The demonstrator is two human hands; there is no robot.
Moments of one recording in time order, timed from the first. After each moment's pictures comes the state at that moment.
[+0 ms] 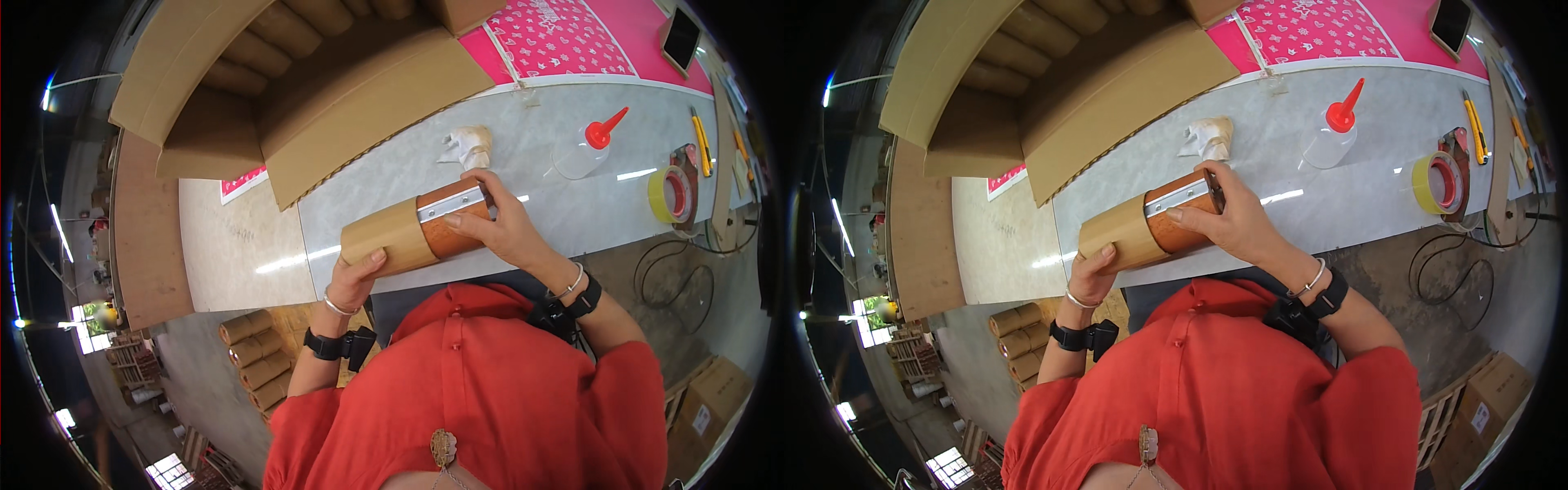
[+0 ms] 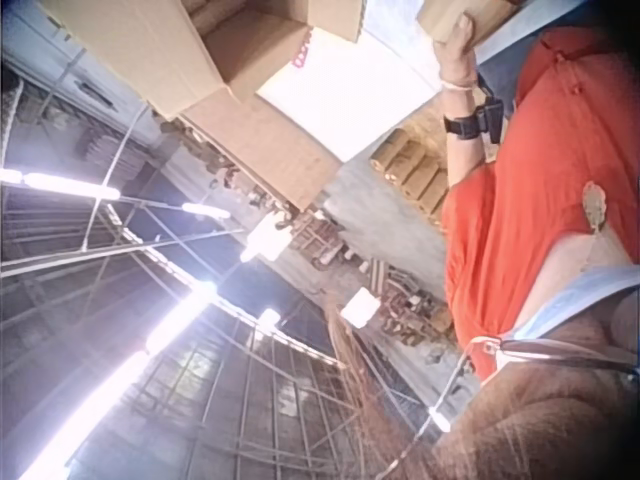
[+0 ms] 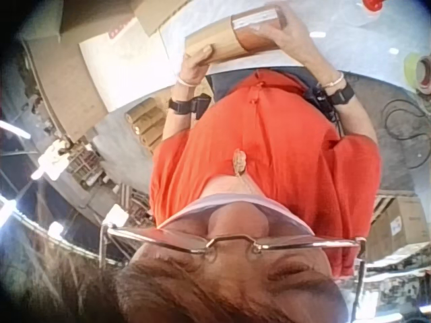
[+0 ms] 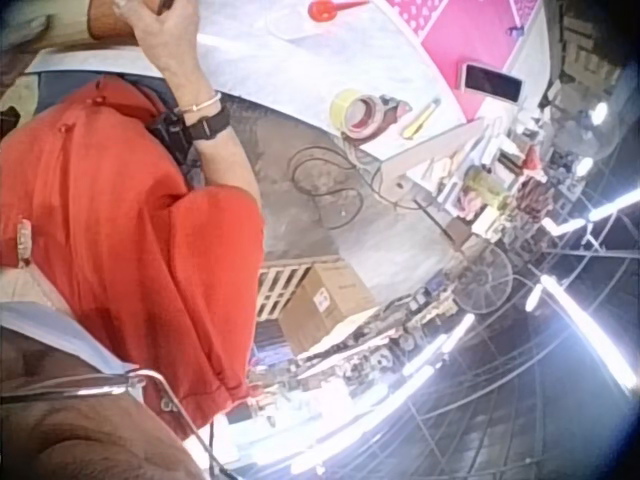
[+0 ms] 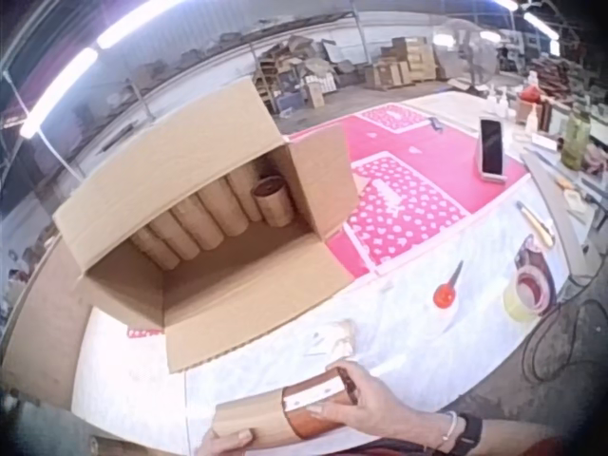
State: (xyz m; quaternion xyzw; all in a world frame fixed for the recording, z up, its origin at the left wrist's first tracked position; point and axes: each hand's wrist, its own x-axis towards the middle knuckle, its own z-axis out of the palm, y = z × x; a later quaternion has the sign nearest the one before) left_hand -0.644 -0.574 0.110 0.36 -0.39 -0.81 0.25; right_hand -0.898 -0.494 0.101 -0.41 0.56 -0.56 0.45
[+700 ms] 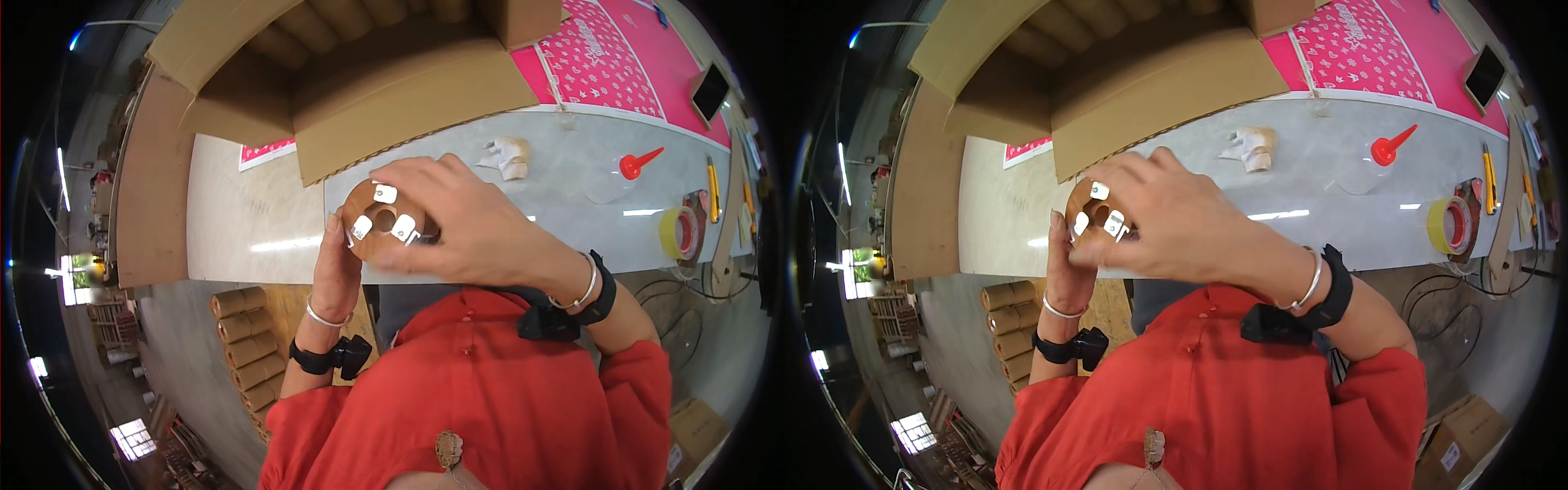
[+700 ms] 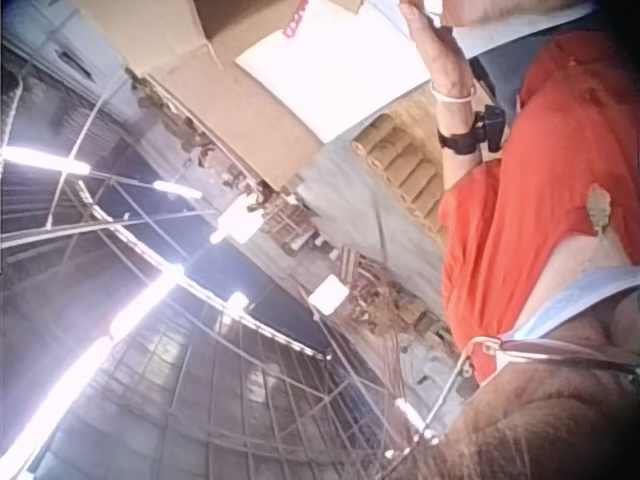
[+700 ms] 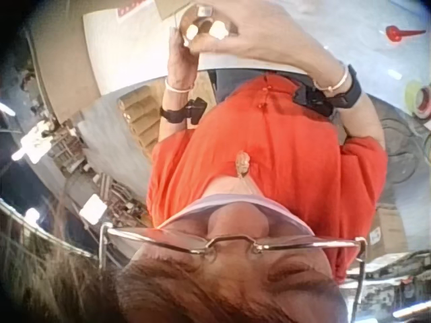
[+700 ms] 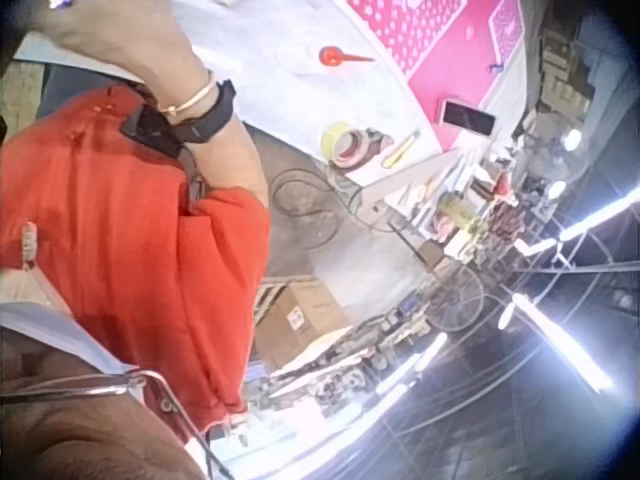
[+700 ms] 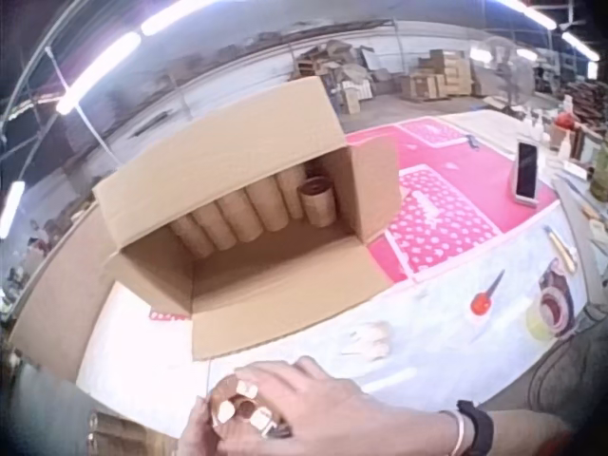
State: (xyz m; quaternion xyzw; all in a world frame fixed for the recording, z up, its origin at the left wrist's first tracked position) left_hand -0.649 -0.564 0.183 0.41 -0.45 -0.69 0.38; right_hand -0.850 -0.540 0.208 -0.74 0.48 -0.42 0.20
